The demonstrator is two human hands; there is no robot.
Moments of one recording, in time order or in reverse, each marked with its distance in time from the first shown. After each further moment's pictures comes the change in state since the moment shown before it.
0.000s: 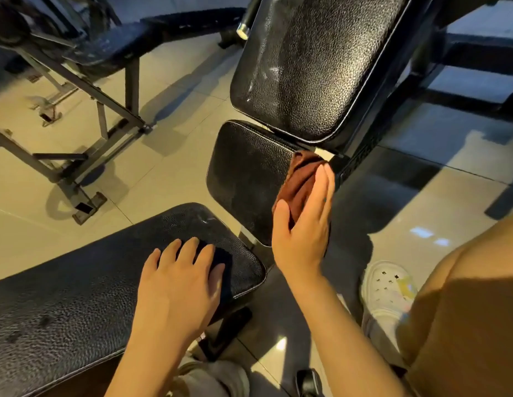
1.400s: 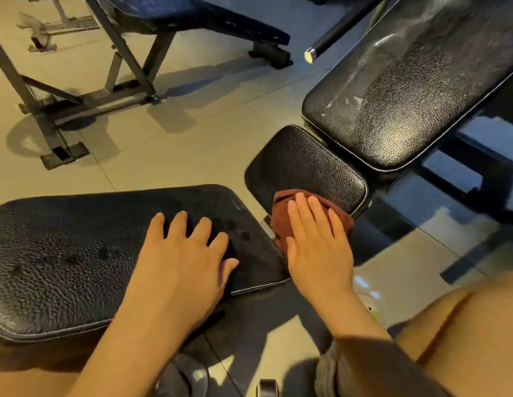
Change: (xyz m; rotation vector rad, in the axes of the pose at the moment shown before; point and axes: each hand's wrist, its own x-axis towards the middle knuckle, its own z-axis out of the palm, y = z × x) left_hand -0.033 -0.055 -0.006 -0.099 0.007 0.078; right_hand -0.018 -0.016 -0.012 -1.108 -0.615 -0.586
